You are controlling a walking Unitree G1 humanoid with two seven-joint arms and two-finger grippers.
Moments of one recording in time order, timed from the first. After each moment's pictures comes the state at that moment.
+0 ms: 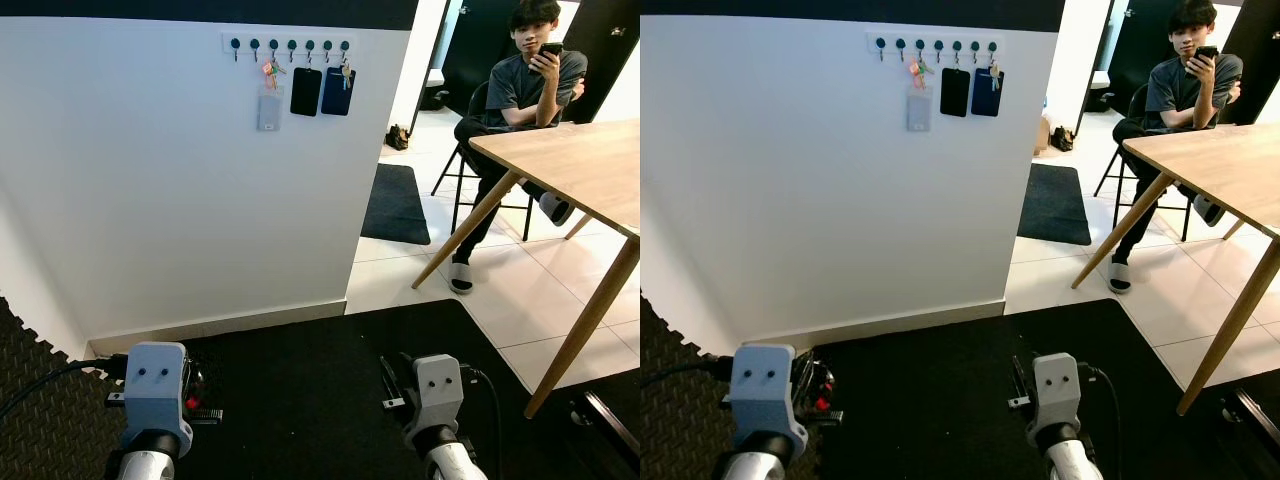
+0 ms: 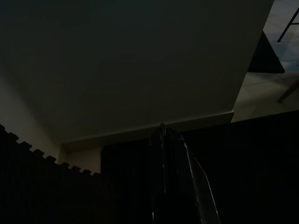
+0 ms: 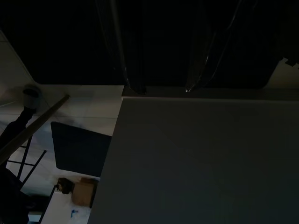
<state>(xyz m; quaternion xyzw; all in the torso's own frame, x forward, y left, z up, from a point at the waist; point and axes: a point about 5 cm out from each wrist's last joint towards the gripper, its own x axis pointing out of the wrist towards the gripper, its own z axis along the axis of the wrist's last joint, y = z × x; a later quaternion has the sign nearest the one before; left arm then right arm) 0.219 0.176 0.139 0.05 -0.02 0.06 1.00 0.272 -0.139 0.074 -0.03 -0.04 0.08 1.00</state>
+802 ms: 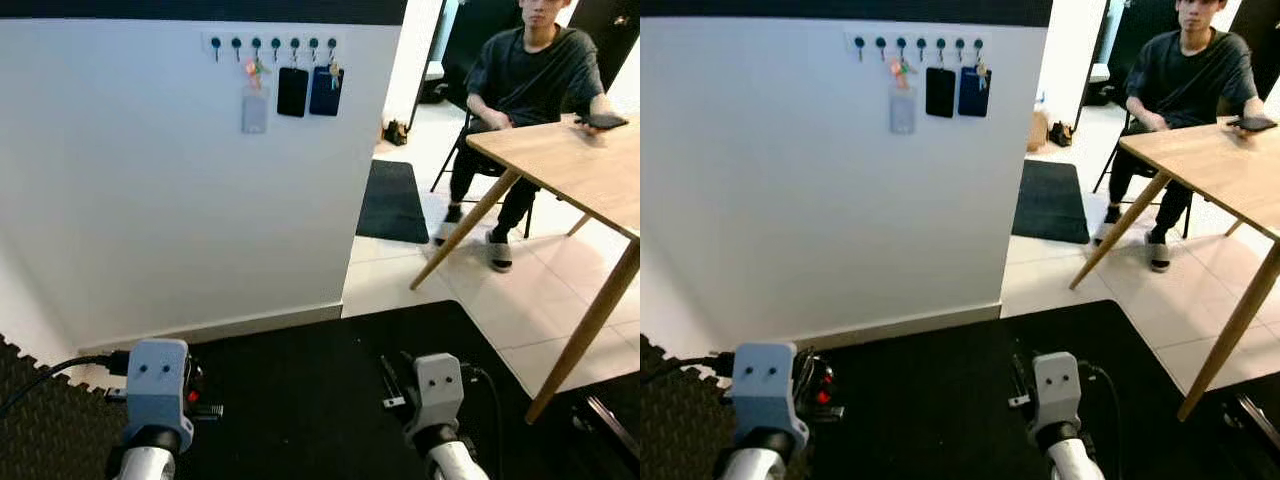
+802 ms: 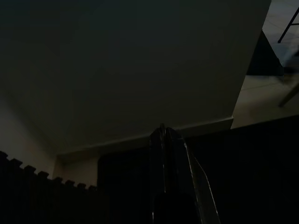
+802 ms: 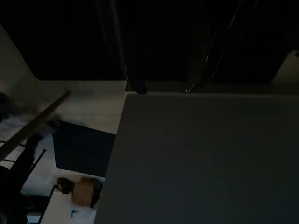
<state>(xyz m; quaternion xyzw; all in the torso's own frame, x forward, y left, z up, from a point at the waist) 0.221 0.175 0.142 0.06 -0.03 0.05 1.00 0.273 -0.139 0.076 -0.04 -0.05 0.08 0.99</state>
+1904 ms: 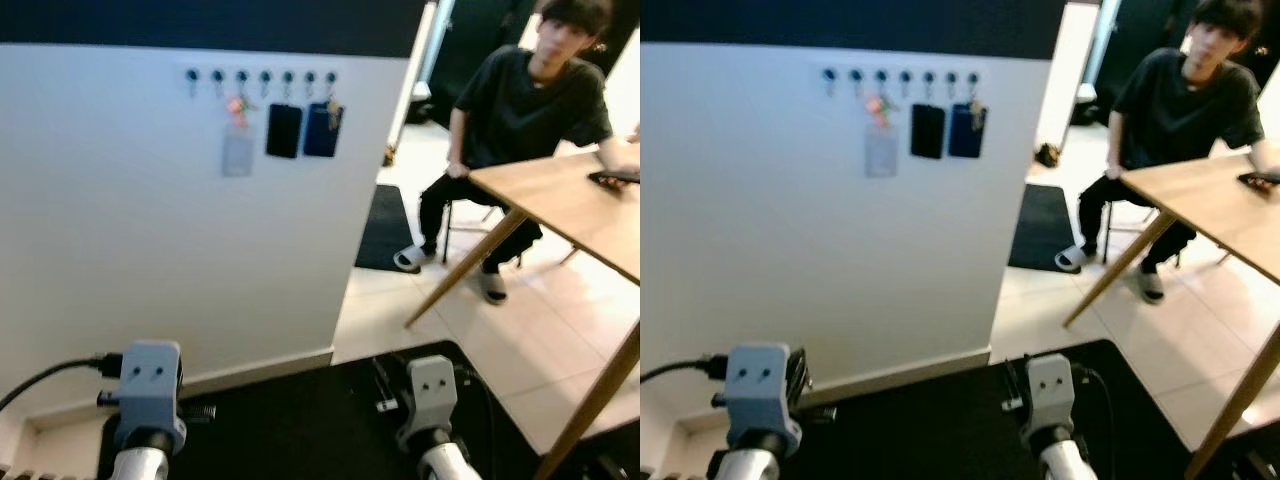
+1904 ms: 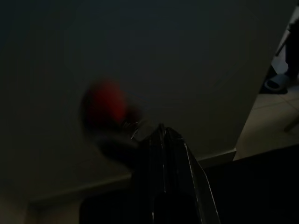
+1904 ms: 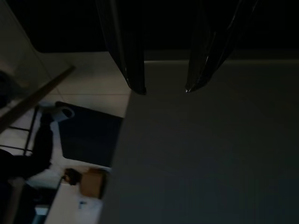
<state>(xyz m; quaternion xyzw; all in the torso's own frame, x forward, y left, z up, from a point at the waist) 0.222 0.179 0.139 0.06 -0.03 0.06 1.00 0.271 -0.133 0.074 -0.03 -0.05 0.10 0.99</state>
